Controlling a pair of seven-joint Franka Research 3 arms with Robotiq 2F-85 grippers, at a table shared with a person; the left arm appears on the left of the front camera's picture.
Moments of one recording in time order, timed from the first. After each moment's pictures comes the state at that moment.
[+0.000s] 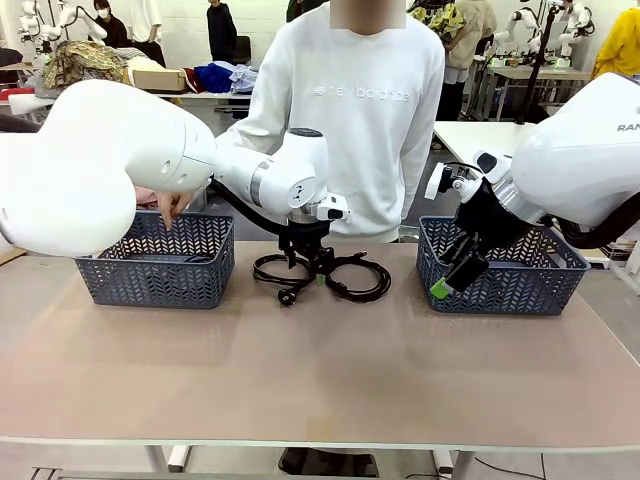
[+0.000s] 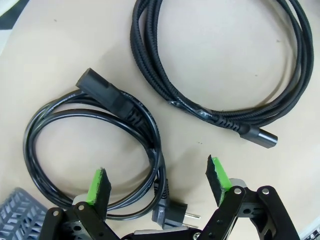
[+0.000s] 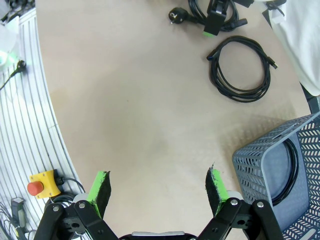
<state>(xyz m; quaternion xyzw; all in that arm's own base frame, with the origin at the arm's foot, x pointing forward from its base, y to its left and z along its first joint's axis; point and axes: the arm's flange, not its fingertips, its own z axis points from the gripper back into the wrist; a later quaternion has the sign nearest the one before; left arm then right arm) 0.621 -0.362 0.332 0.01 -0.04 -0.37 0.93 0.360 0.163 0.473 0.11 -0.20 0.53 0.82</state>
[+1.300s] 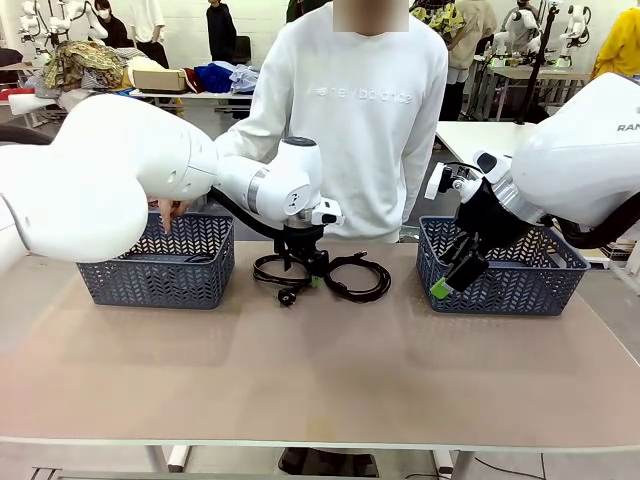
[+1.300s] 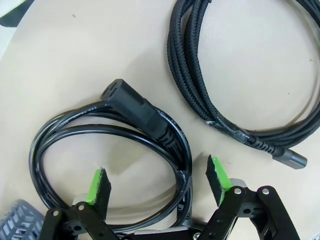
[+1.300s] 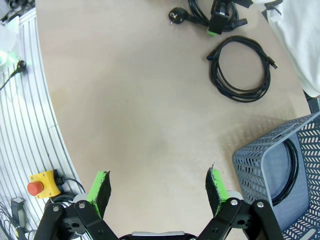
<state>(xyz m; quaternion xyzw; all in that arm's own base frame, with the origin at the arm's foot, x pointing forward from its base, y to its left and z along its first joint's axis) 0.641 -0.352 0.311 0.01 -0.05 -0.35 0.94 0.360 0.163 0.473 0.11 -0.20 0.53 0.82</state>
